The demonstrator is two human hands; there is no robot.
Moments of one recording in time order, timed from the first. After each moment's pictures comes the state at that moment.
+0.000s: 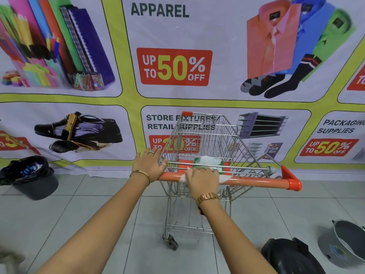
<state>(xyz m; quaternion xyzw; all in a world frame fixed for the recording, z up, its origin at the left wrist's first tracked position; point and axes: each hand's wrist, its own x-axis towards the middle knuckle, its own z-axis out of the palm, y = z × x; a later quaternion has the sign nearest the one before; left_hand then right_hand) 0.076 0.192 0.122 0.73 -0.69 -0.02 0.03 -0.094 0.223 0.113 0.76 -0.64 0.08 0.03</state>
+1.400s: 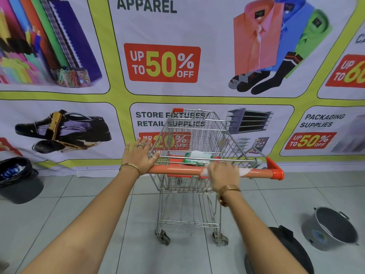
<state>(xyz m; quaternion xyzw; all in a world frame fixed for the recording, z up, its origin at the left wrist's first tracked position) 0.081 0.192 0.125 0.72 -0.69 -0.01 0.04 -0.169 0.229 0.127 0.72 -0.69 0.02 0.01</state>
